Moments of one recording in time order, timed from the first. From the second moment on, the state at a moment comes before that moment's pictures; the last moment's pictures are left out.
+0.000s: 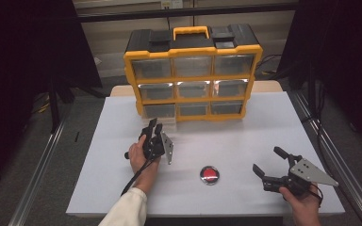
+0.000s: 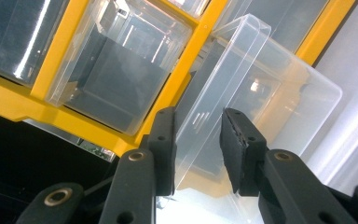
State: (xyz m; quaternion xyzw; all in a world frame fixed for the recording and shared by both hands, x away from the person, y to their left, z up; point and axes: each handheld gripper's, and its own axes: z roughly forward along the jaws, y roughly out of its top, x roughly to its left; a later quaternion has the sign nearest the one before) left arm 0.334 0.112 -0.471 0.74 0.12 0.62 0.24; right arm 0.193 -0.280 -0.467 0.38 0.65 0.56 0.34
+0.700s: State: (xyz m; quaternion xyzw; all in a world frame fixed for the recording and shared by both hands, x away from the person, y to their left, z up) left arm 0.329 0.114 -0.471 0.74 0.12 0.61 0.24; right arm 0.193 -0.280 -0.467 0.38 0.65 0.57 0.34
